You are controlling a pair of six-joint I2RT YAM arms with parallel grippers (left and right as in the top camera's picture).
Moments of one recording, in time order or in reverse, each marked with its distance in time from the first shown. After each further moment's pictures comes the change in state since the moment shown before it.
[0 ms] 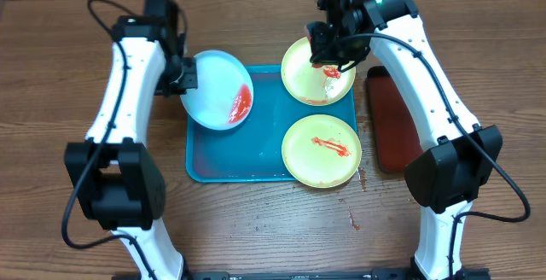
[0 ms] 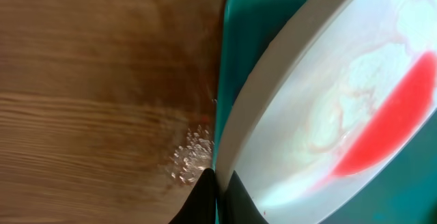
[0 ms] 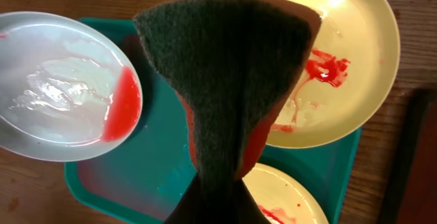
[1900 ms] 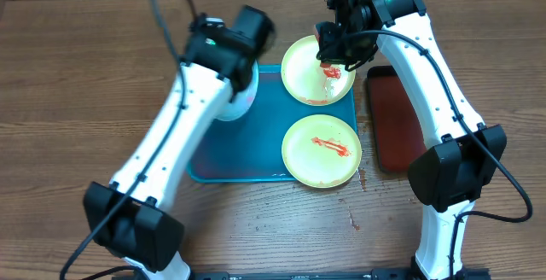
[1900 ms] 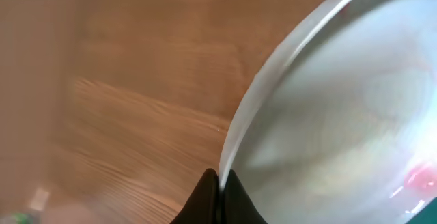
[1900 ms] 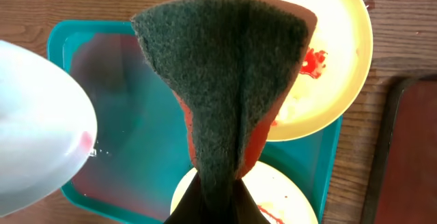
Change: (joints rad) left arm -0.341 -0.170 0.000 -0.108 -0.541 -0.377; right arm -0.030 0.000 0.000 -0.028 0.014 0.005
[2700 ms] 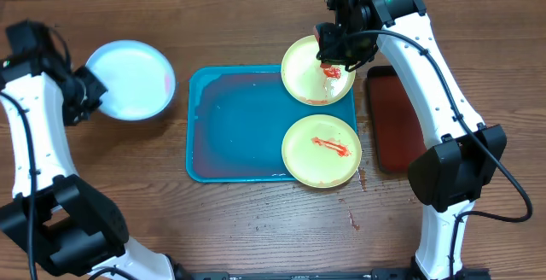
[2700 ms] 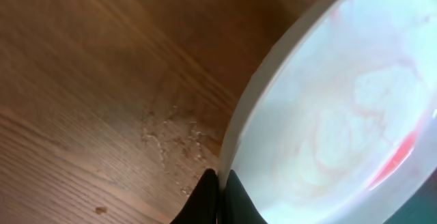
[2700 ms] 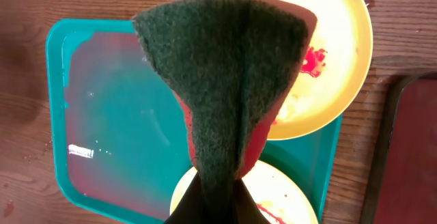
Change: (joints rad) left arm 0.842 0.000 -0.169 0.229 0.687 0.167; right arm 0.000 0.000 0.000 -0.003 0.000 0.000
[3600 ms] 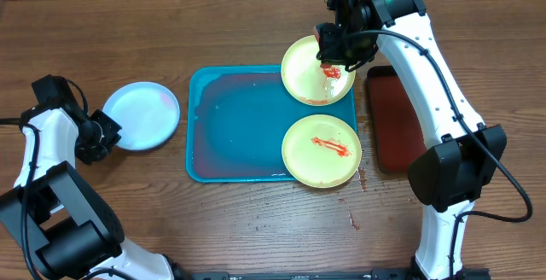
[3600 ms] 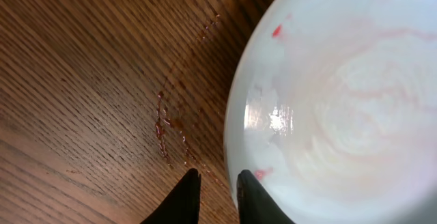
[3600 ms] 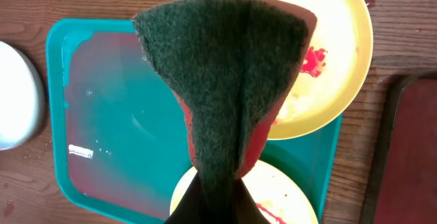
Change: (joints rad) left arm 0.070 0.000 -0.386 0.272 0.014 -0.064; right arm 0.000 0.000 0.000 0.000 0.000 0.000
